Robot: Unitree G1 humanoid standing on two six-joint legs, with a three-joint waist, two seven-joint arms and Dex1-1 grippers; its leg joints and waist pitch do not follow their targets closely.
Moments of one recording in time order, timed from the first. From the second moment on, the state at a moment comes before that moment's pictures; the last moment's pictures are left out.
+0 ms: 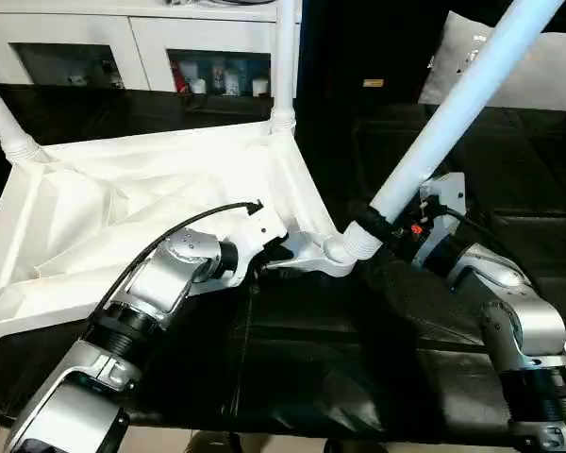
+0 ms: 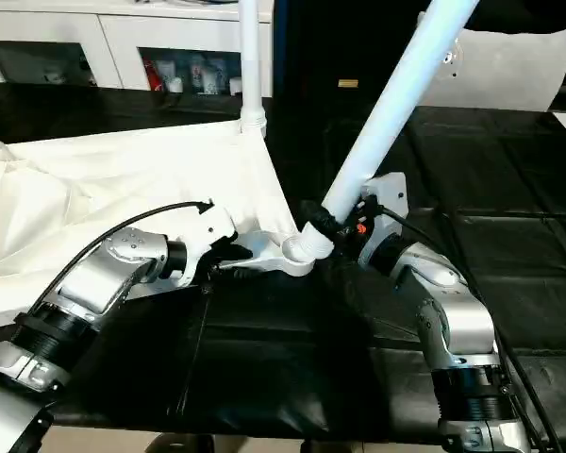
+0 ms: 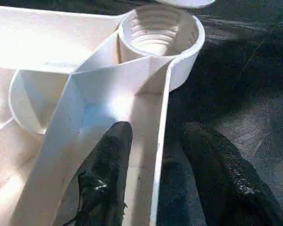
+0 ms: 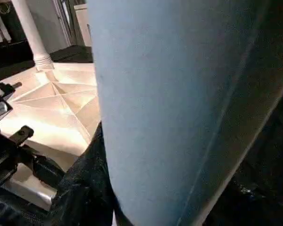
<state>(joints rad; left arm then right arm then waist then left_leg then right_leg) -0.62 0.35 -0.37 0.40 -0.06 0.37 -0.95 -0.35 -0.32 -0.03 0.08 0.40 0.37 0.63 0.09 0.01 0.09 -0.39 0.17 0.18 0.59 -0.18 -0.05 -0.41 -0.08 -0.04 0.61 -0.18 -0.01</state>
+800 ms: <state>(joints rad) -0.65 0.37 -0.40 0.46 0.00 0.24 -1.04 -0.47 -0.38 0.12 0.09 0.33 0.50 0.70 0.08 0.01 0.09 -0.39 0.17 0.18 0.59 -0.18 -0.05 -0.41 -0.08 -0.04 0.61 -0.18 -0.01</state>
